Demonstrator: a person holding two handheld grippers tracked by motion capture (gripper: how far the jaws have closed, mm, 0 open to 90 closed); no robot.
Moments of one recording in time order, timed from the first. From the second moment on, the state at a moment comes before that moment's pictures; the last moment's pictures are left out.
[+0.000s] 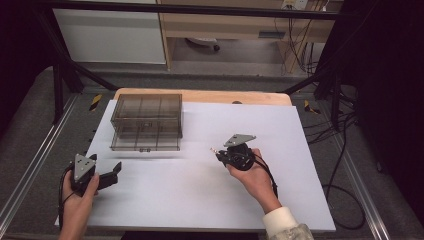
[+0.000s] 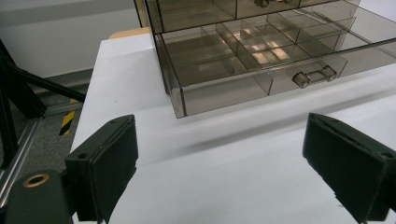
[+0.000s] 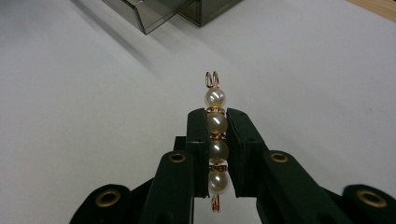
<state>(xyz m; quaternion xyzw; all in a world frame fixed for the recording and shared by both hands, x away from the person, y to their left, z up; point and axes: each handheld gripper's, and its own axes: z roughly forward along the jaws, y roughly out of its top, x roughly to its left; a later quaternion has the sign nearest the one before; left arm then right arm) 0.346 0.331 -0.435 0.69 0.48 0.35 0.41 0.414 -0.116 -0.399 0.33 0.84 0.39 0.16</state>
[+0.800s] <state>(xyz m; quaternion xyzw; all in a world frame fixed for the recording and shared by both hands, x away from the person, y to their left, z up) 0.346 0.331 -0.436 0.69 0.48 0.35 0.41 0.426 -0.090 -0.379 0.31 0.84 0.40 0.17</state>
